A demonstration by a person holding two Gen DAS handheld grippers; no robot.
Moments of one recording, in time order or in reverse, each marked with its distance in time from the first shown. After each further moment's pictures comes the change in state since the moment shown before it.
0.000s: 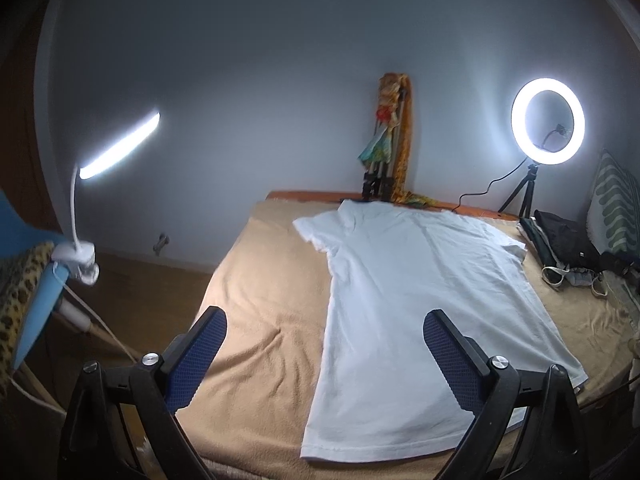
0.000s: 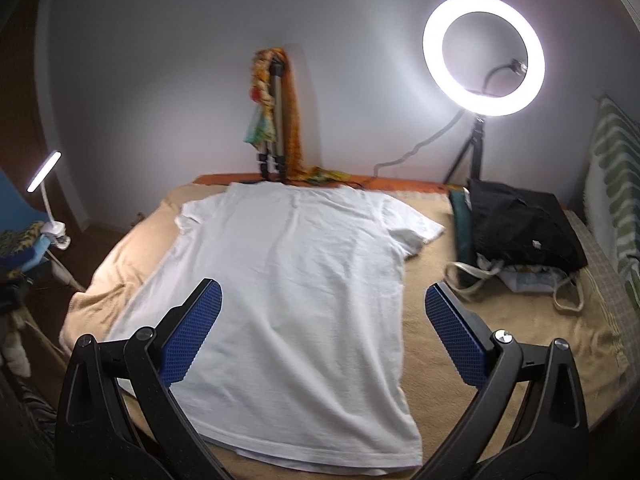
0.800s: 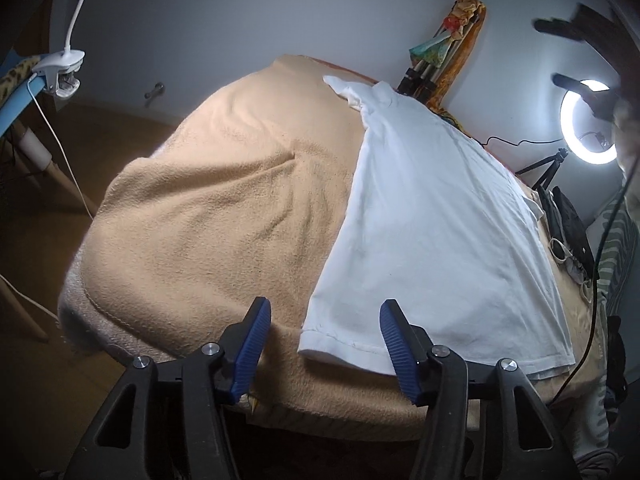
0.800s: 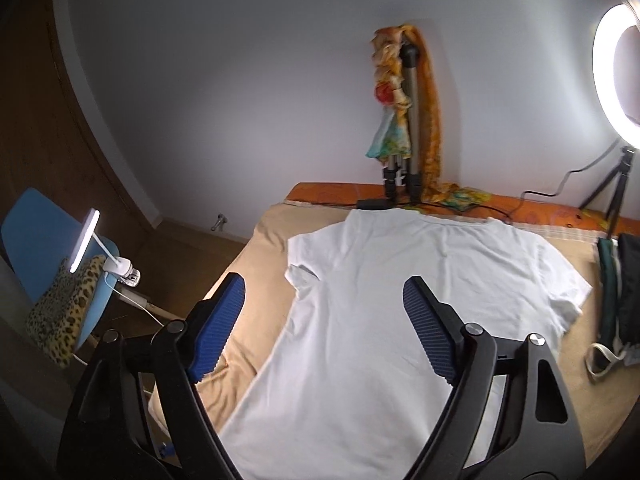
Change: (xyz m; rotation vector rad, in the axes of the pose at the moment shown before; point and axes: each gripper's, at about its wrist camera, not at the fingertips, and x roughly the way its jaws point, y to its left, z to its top) left arm 0.070 0.039 -0.102 -0.294 0.326 -0.109; right arm 0.143 0.138 0.138 0.019 0.176 0.300
